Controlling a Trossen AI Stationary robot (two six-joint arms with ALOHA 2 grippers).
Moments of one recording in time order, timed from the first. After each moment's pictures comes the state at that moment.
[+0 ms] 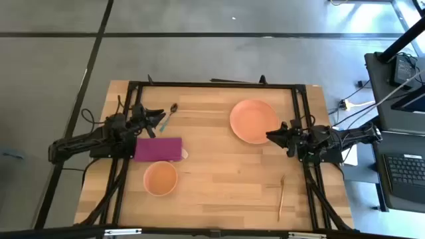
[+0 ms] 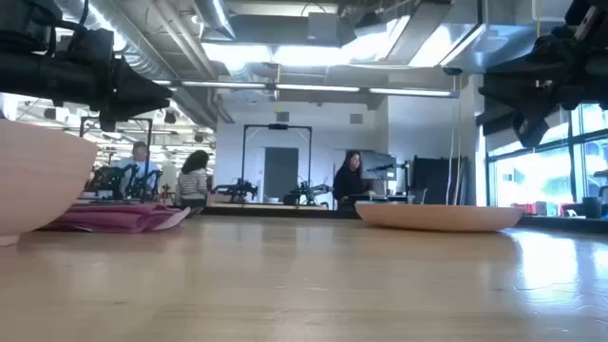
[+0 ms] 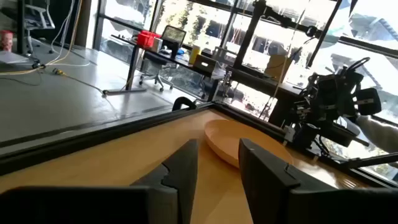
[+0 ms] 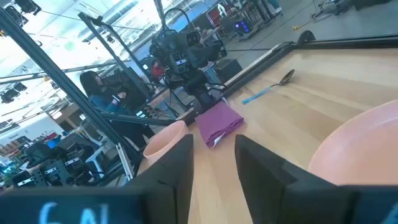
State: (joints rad) left arm 0.32 0.01 0.02 0.02 -0.22 -0.33; right arm 0.17 0.03 0.01 0.07 0.27 0.62
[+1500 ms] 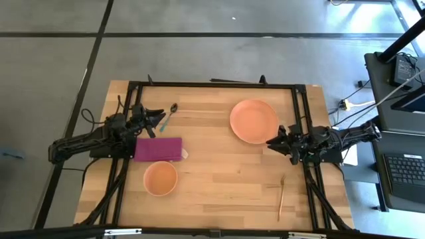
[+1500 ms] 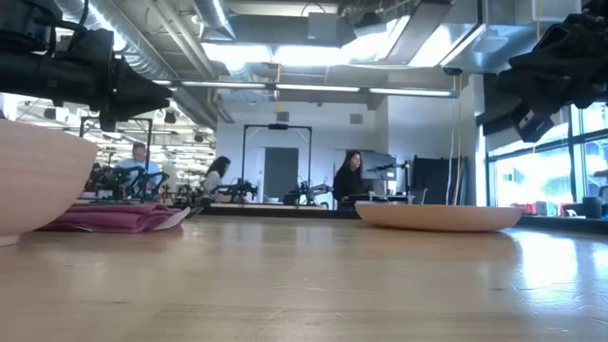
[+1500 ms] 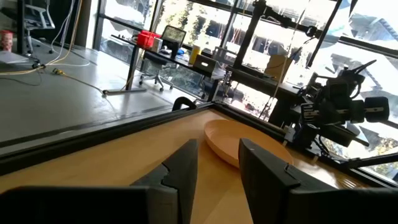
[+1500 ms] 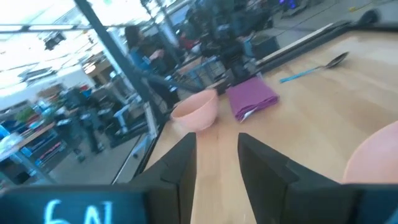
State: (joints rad) left arm 0.32 0.01 0.02 0.02 -0.22 -0.33; right arm 0.22 0.03 0.01 0.05 0.14 0.51
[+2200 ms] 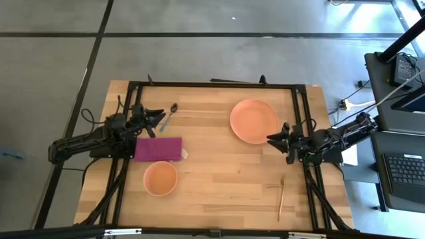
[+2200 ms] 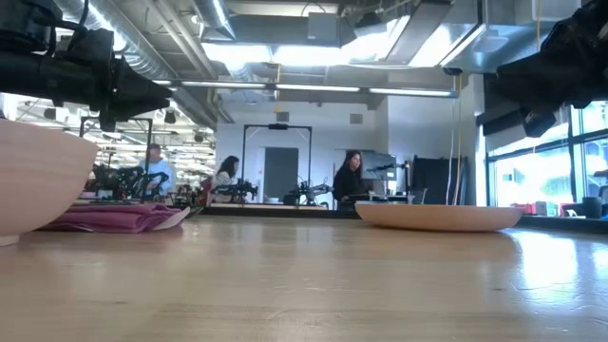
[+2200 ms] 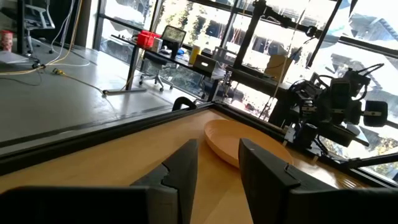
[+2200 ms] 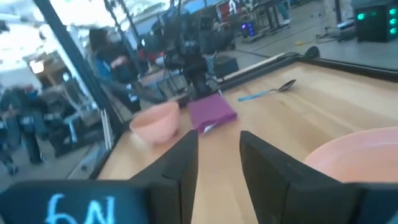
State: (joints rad) left arm 0.32 0.01 0.02 0.02 -0.22 -0.33; right arm 0.41 0.08 0.01 0.08 0.49 0.37
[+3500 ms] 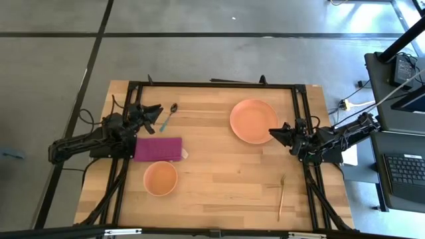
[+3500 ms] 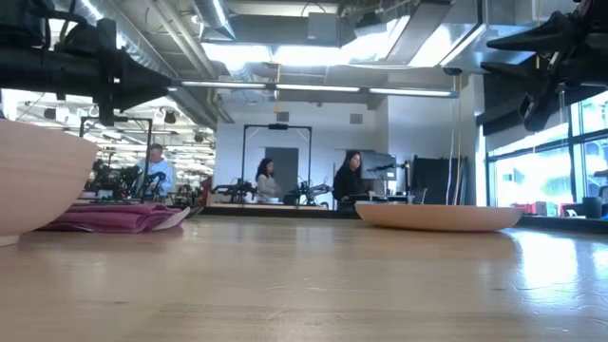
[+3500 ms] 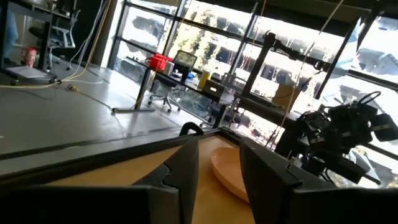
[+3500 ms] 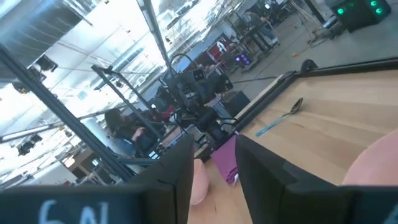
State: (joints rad) left arm 0.32 0.01 0.02 0.11 -0.30 -0.36; right arm 0.38 0.13 0.01 0.32 0.58 0.66
